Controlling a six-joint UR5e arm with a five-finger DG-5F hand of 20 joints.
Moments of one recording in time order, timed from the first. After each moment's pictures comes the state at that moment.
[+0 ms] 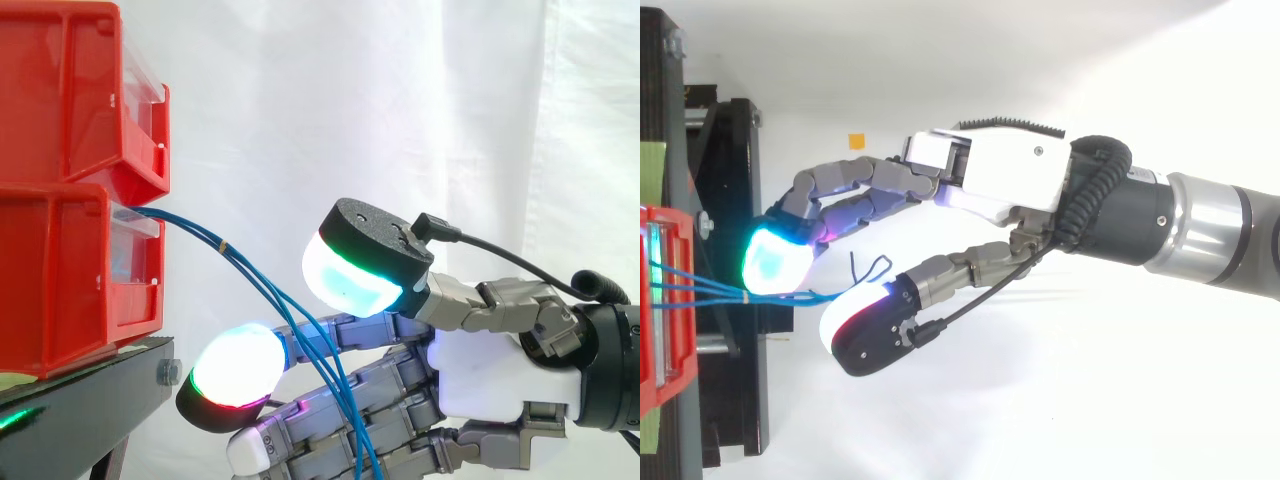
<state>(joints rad) 0.15 -2.35 -1.27 -2.60 -1.25 -0.13</state>
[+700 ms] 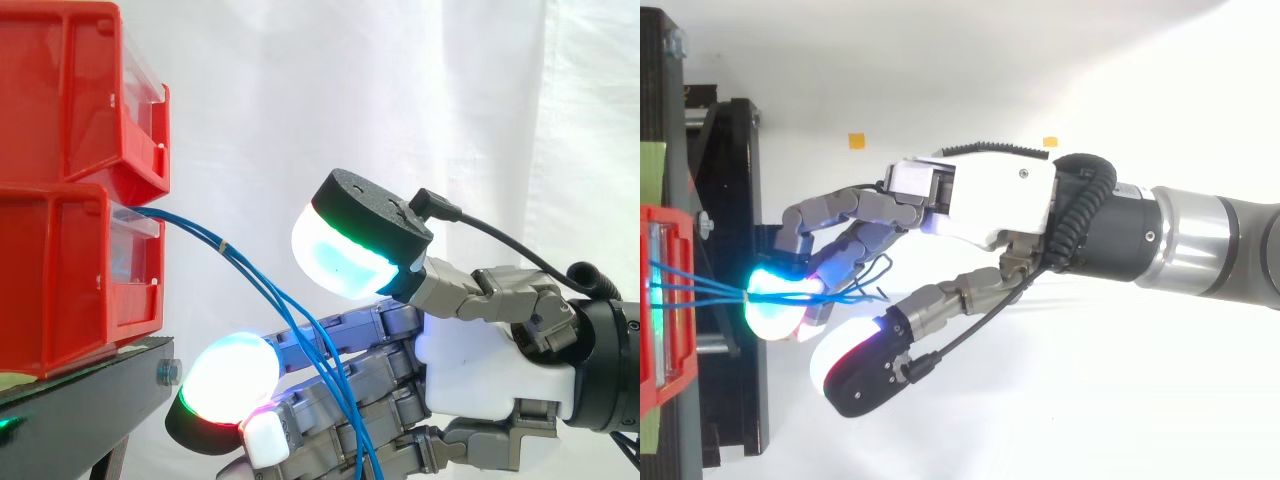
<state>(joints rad) 0.16 -2.37 -1.24 -2.58 -1.30 -0.11</state>
